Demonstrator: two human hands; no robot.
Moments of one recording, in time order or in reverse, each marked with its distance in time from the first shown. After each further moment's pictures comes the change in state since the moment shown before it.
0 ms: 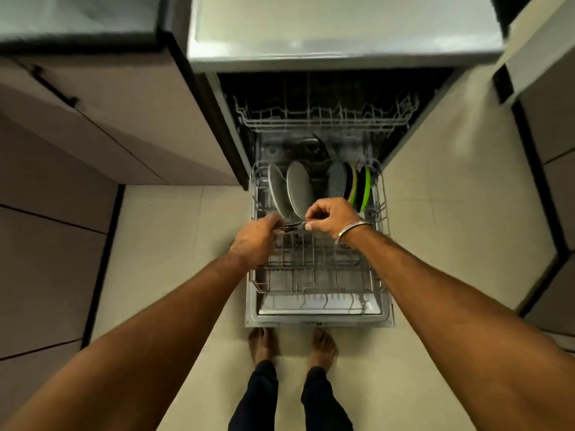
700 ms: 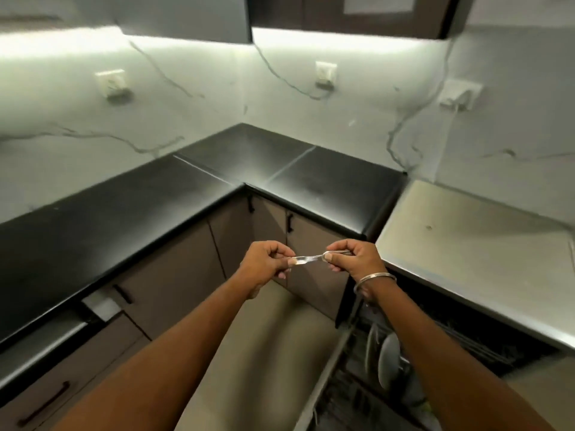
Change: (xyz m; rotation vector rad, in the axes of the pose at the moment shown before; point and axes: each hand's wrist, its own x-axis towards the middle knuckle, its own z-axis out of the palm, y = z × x) left_hand -0.297 -0.014 -0.339 -0.953 0.745 -0.105; right_hand -0.065 -0.444 0.034 0.306 -0.181 -0.389
